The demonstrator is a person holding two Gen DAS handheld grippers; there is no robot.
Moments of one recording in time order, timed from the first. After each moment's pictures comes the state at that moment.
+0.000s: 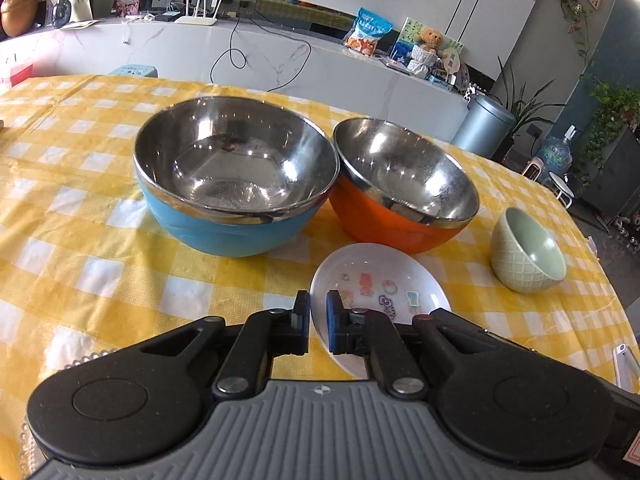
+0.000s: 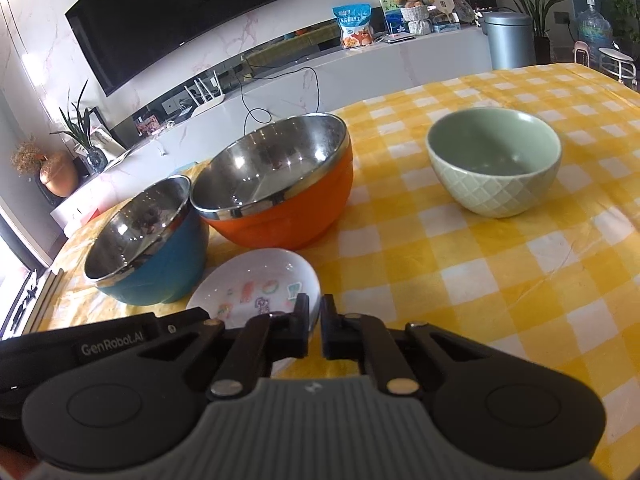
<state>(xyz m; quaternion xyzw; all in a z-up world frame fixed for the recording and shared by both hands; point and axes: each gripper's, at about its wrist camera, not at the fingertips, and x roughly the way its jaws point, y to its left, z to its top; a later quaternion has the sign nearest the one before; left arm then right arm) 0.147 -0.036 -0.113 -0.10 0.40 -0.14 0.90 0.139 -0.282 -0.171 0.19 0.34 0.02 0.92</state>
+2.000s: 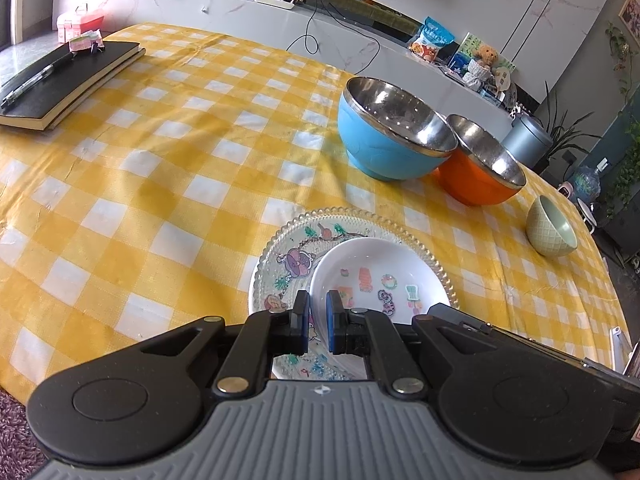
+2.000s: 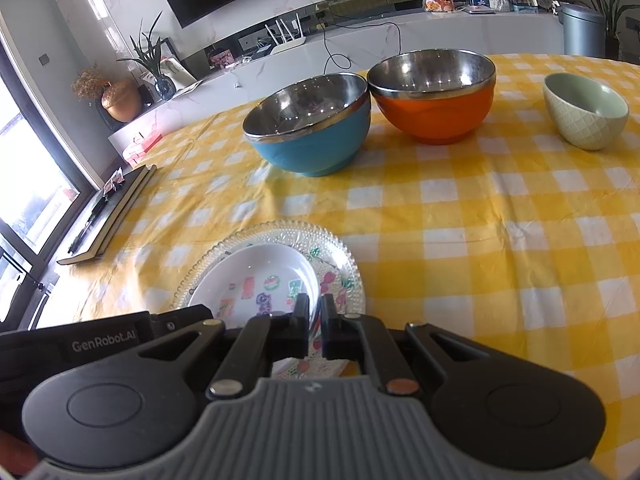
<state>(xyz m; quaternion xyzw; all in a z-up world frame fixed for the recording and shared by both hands) 0.052 0.076 -0.110 -0.14 0.43 -0.07 0.89 0.055 -0.186 -0.153 0.14 0.40 0.12 0.90</state>
